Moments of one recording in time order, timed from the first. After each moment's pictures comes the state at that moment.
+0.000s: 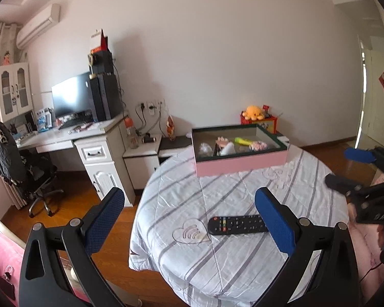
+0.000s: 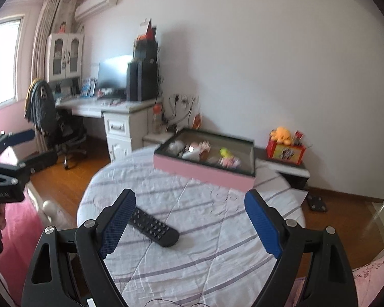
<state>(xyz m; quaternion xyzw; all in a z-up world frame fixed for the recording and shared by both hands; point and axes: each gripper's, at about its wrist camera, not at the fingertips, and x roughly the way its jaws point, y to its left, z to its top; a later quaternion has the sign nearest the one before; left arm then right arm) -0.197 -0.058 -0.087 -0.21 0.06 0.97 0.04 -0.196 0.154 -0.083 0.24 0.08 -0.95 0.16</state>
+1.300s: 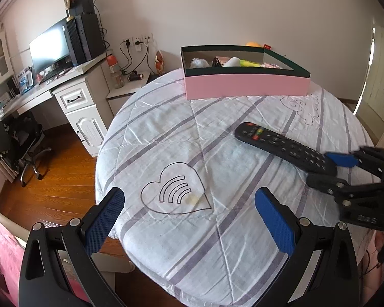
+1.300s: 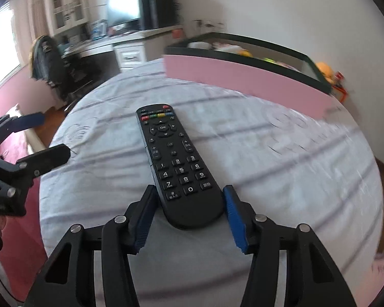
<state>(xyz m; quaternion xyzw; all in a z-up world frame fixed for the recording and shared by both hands) -0.285 -0.047 -0.200 -0.38 0.06 0.92 0.05 -0.282 0.138 -0.211 0.42 0.06 -0.88 0.20</state>
